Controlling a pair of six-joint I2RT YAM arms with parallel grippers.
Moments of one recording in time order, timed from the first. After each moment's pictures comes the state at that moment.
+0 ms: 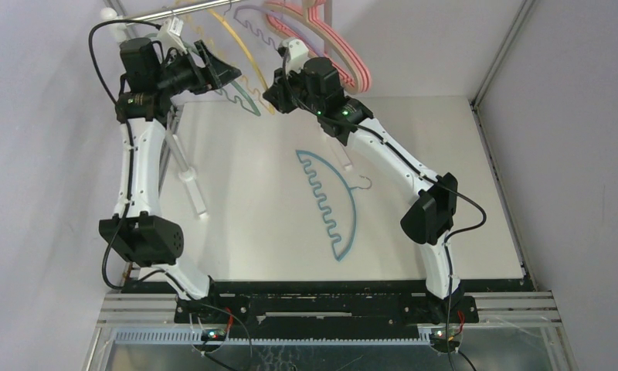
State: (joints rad) left arm 0.08 1.68 1.96 -0.51 0.72 -0.38; right arm 0.70 2.07 2.21 -0.29 -0.15 0.17
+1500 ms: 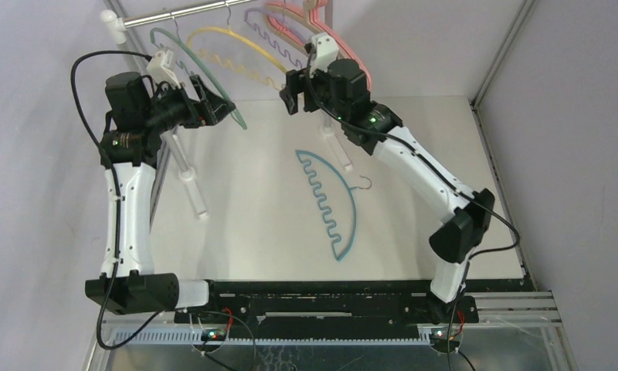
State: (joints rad) left arm 0.09 1.34 1.69 -0.65 0.63 -0.25; right arm 0.70 1.85 2.01 -0.31 0.05 0.13
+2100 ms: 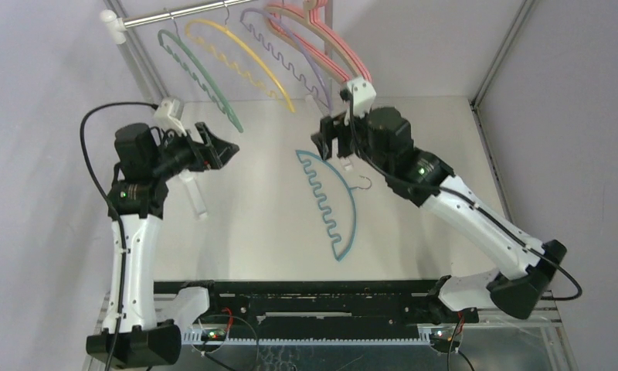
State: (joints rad) left arm 0.09 1.02 1.30 -0.61 0.60 -0.26; right arm 0.78 1.36 1.52 -0.35 0.15 0.12
